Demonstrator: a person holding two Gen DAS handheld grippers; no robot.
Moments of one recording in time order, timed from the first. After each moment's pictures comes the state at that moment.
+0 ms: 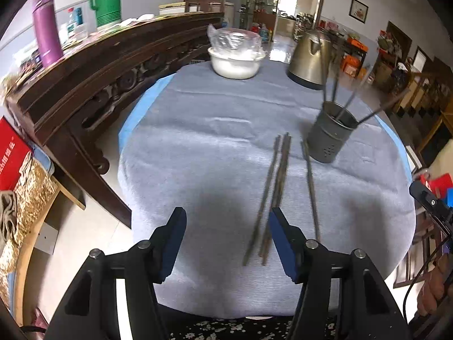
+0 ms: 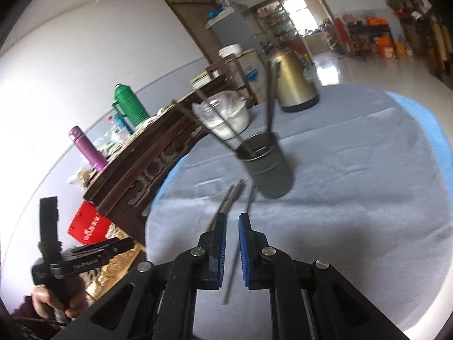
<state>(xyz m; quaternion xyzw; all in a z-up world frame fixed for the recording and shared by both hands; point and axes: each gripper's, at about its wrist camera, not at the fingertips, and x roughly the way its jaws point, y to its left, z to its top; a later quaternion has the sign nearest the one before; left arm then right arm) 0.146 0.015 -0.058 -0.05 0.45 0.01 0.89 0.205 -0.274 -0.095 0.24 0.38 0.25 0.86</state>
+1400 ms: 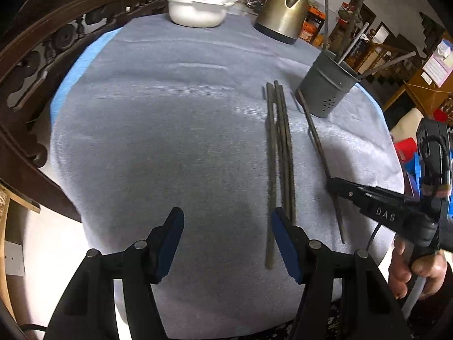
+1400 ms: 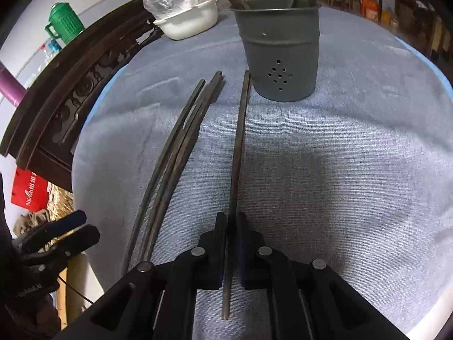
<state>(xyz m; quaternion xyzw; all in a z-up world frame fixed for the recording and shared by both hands) 0.198 0.042 -0.145 -0.06 0.52 -0.15 0.84 0.257 -0.146 -0.198 0.13 0.57 0.14 0.80</state>
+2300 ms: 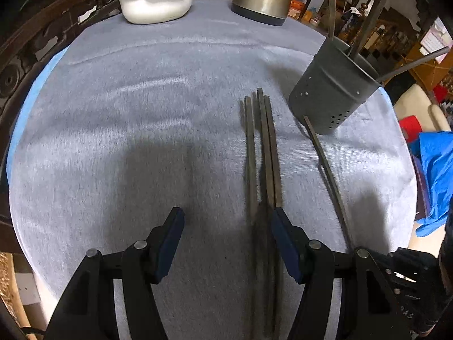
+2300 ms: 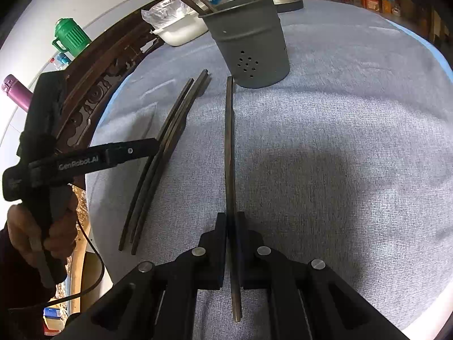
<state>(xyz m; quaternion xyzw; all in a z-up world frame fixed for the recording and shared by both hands) 0.288 -0.014 -0.159 0.00 0.55 -0.17 0.82 0.228 -0.189 -0.202 0.17 0.56 0.17 0.79</state>
